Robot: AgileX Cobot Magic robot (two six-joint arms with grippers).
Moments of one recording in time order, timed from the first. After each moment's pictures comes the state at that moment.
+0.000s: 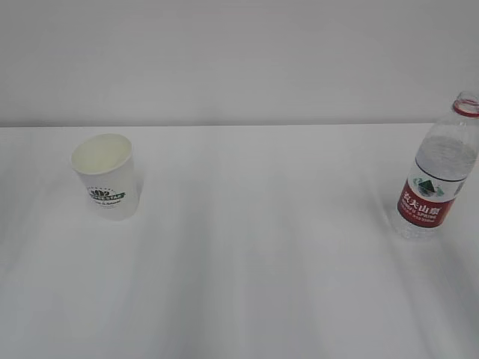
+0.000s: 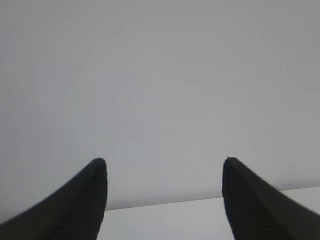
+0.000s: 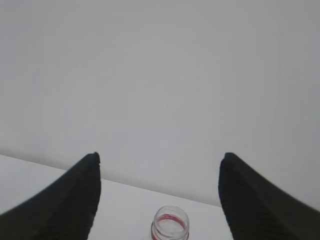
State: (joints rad) left arm 0.00 1.02 -0.51 0.09 -0.43 -0.03; right arm 0.09 0.92 -0.47 -0.11 -0.32 -0.08
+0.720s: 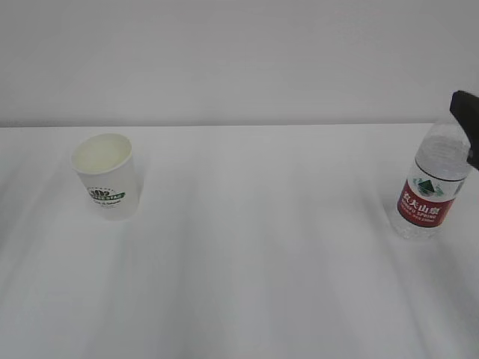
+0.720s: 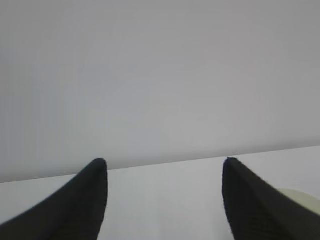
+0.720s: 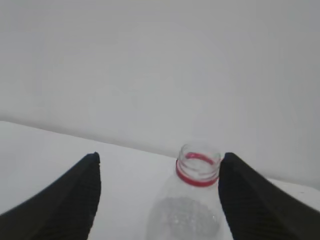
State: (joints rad) left arm 0.00 1.24 -0.49 0.10 -0.55 -0.03; right arm 0.09 1.10 -0.35 -0.12 -0.56 -0.06
